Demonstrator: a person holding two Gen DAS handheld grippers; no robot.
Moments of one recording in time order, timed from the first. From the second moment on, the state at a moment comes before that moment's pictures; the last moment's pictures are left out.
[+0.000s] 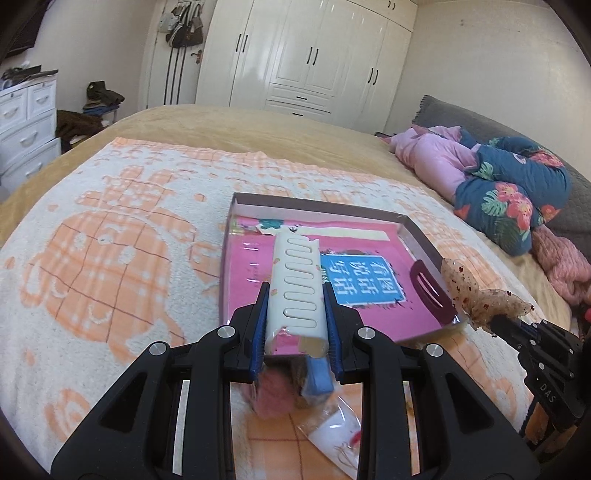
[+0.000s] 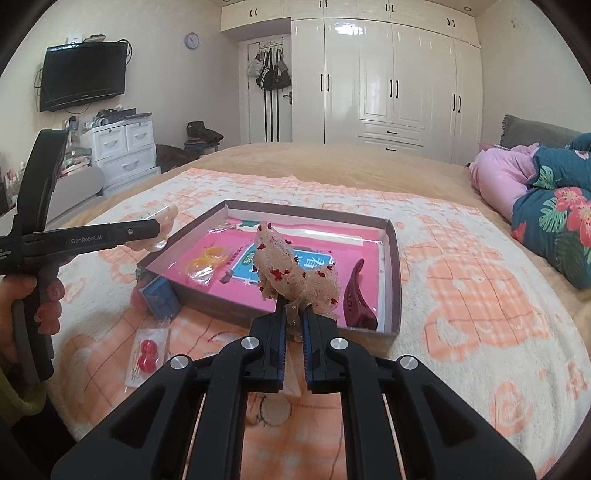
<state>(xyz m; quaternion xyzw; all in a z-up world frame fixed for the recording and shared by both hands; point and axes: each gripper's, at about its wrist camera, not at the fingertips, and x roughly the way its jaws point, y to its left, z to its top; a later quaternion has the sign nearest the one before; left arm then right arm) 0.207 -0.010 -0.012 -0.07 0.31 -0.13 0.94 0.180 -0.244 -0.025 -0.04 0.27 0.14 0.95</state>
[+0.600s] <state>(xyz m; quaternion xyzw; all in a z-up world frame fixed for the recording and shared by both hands) 0.233 -0.012 -0.013 -0.05 0.31 -0.12 0.94 0.218 -0.229 -0.022 -0.05 0.26 0.14 0.95</state>
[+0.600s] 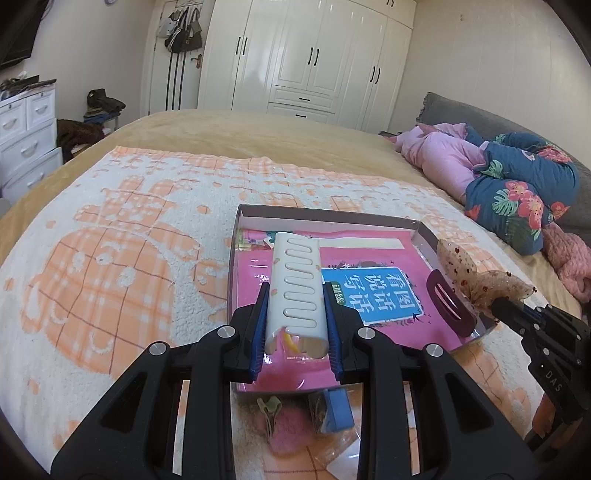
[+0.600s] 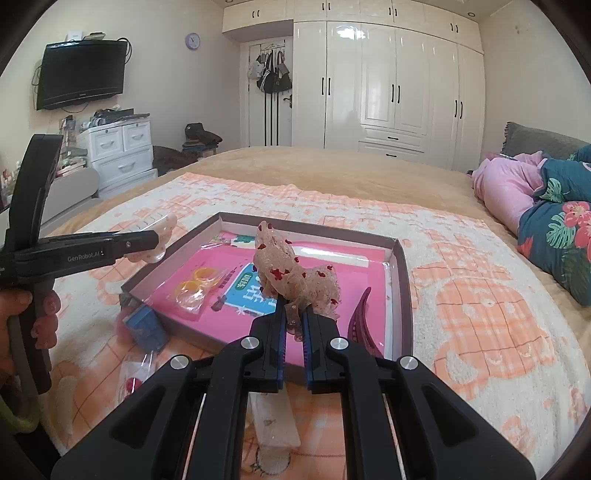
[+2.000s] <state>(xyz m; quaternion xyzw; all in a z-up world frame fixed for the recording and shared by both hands) 0.271 -0.012 -0.041 -0.05 0.34 -0.11 0.93 0.291 -0.229 -0.058 -0.05 0.33 0.11 0.94</state>
